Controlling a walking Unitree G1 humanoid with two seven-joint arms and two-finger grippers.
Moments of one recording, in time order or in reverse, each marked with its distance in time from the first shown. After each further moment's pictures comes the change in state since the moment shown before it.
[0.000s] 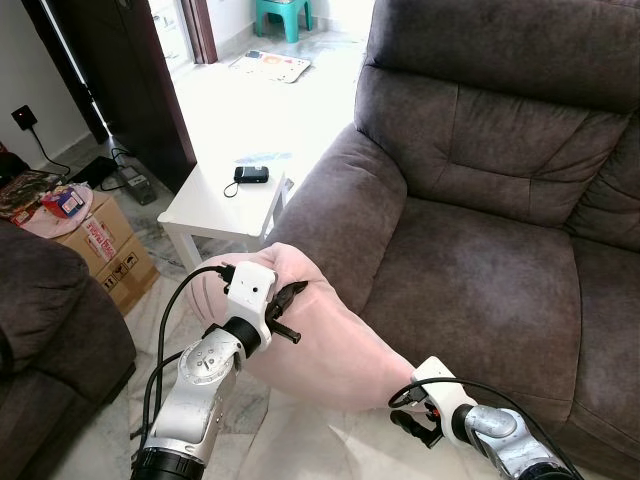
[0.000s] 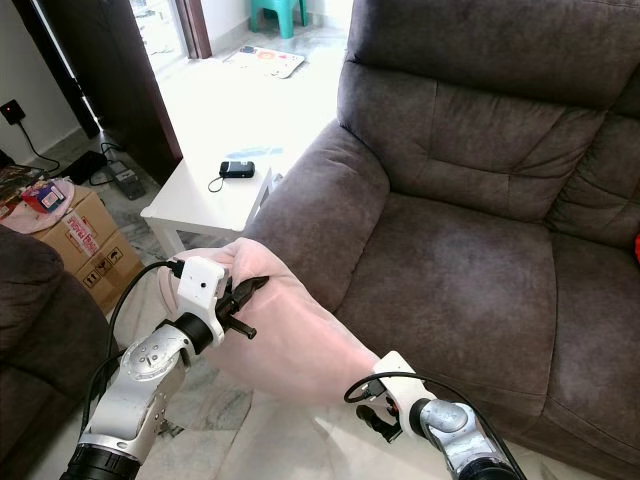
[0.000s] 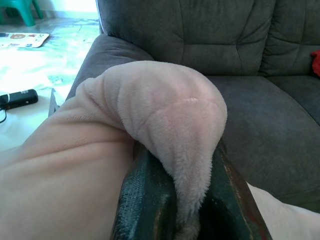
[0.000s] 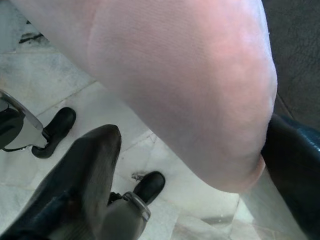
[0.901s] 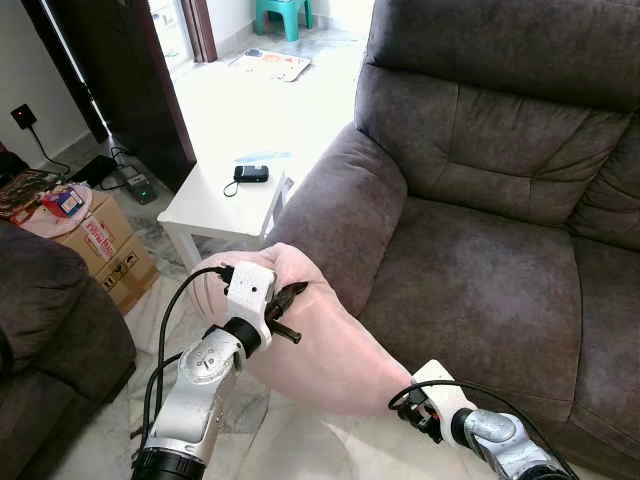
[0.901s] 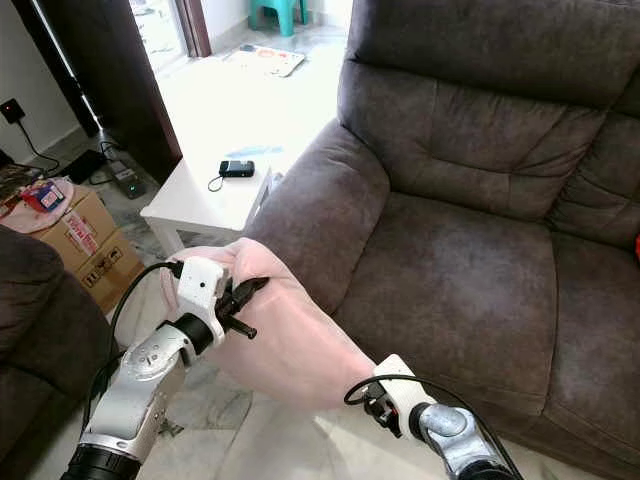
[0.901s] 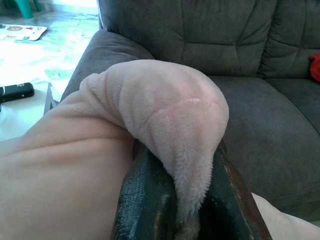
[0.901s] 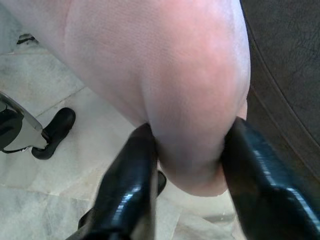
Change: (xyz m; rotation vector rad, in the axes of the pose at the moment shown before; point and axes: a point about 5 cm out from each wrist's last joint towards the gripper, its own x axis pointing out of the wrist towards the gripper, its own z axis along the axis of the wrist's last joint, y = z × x) left arm 0.000 0.000 -0.001 -0.037 0.005 0.000; right arm 0.001 0.001 -0.003 0.011 -0.001 -0.008
